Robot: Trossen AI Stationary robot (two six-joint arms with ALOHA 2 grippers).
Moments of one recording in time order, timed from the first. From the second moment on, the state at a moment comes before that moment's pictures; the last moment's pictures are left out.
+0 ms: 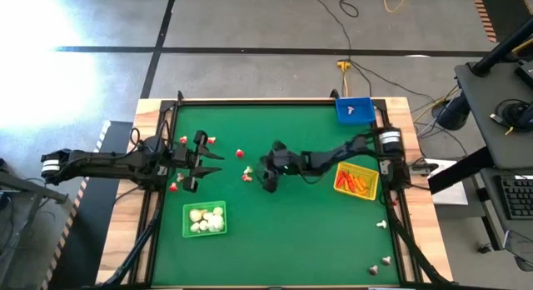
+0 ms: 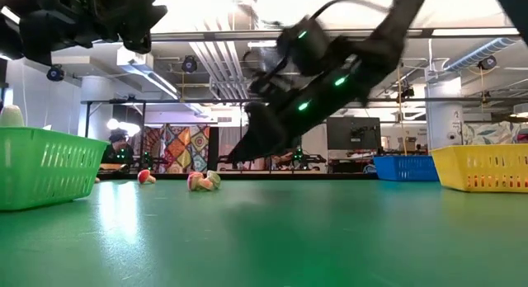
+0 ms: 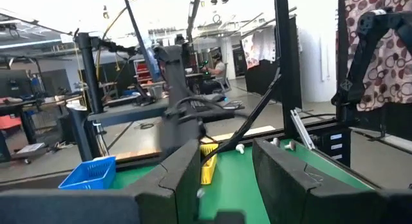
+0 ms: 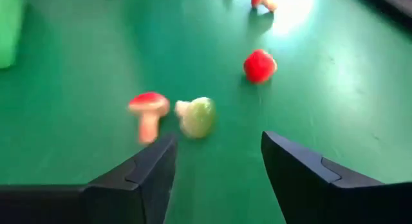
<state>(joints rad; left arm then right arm) 0.15 0.65 0.20 0.62 0.31 0.10 -0.06 2.01 1.03 0.45 0.19 0.04</state>
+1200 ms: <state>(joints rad) 0.15 0.72 0.20 0.52 0.32 0.05 -0.12 2.17 1.22 0.38 -0.03 -0.04</state>
